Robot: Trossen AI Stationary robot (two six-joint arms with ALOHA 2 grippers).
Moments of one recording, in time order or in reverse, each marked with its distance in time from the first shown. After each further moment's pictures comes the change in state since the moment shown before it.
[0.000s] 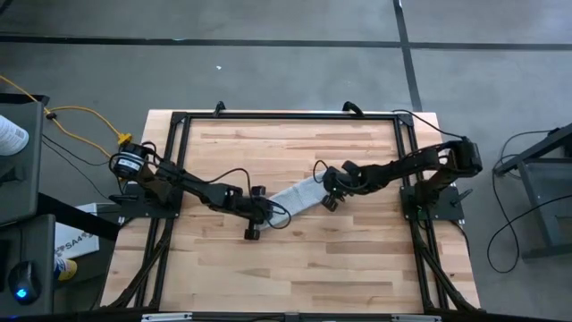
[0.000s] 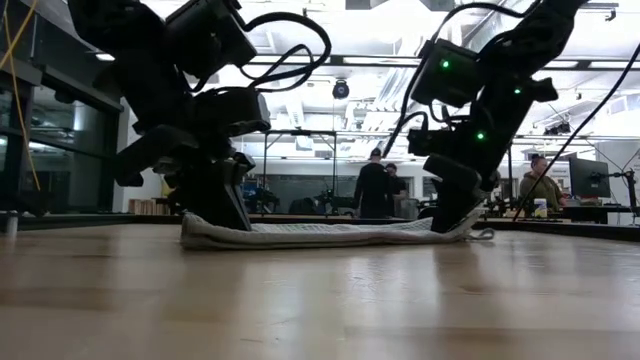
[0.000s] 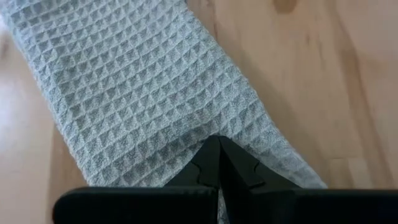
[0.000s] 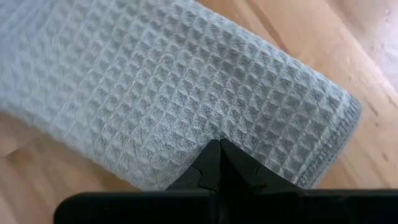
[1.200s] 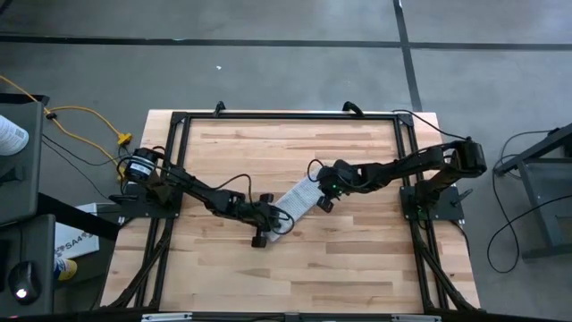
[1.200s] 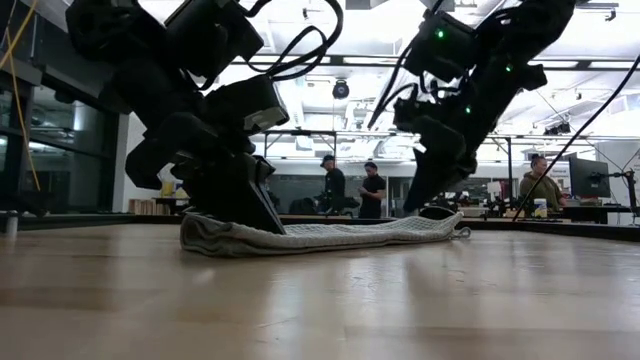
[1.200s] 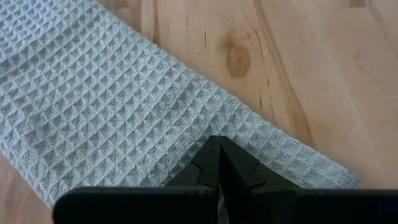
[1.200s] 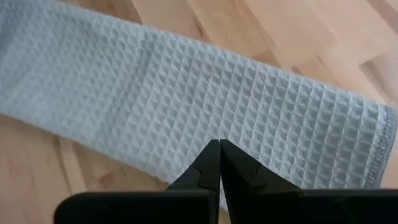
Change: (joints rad) left arm -0.032 0.088 0.018 0.263 0.030 -0.018; right arm 0.012 -0.046 0.047 0.076 -0.083 -0.079
